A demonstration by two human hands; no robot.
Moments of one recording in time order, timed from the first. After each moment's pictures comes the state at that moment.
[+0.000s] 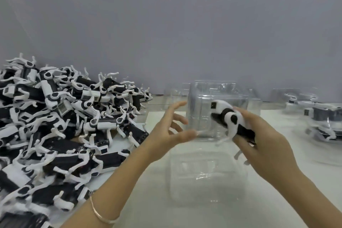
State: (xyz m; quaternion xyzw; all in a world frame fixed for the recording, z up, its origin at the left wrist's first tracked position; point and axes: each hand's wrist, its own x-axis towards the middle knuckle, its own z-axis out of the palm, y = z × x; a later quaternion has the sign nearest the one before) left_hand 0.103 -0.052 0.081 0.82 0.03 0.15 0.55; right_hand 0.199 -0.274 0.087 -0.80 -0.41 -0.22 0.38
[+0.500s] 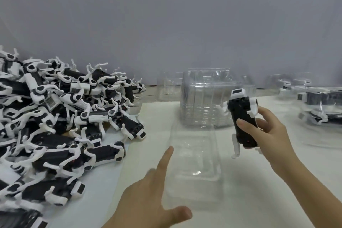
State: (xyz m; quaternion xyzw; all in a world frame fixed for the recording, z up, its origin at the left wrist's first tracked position) left_hand 0.007 -0.106 0.028 0.97 0.16 0.03 0.19; right_hand 0.221 -0.290 0.059 -0.69 -0.20 0.07 0.69
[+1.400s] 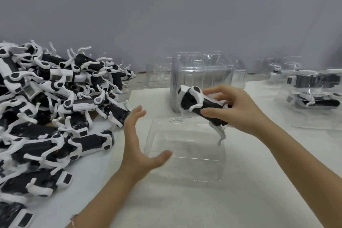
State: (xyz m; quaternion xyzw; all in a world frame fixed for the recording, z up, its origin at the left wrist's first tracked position) left_hand 0.071 -0.067 -0.011 0.80 0.03 0.41 0.43; right_hand 0.236 -0.264 0.080 -0.77 -0.36 0.10 0.52
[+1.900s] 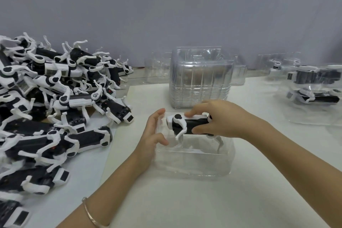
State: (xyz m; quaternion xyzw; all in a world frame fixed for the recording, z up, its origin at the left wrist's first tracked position) left_hand 0.099 -0.073 -0.017 0.67 0.13 0.15 0.72; right_hand 0.238 -0.241 0.064 -0.86 -0.49 0.08 0.14
